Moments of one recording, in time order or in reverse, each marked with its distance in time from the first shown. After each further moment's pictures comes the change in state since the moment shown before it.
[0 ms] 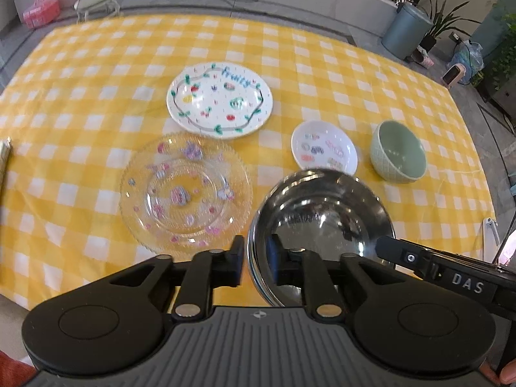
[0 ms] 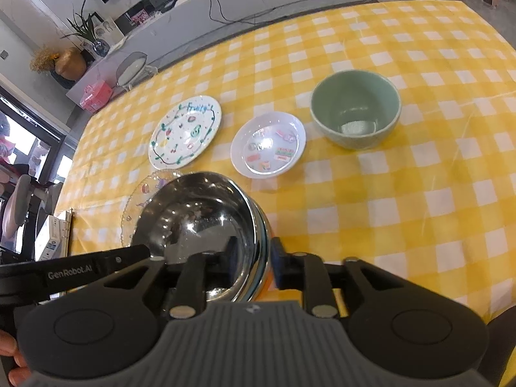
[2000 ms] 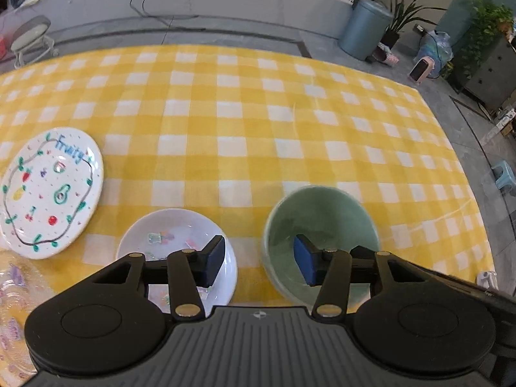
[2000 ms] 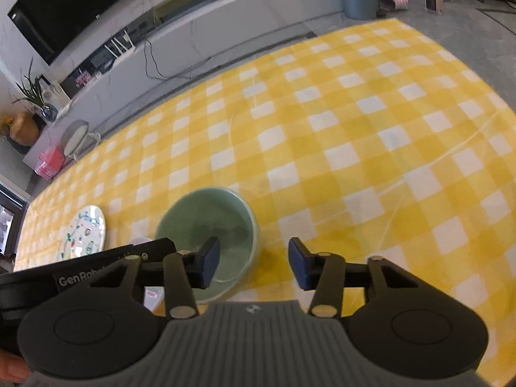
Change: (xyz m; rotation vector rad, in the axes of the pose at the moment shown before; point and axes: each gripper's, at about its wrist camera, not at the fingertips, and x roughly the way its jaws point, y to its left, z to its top) left arm 0.126 -0.131 0.084 0.099 -0.043 -0.097; right arm 0.050 -0.129 0.095 0.156 -0.143 -0.136
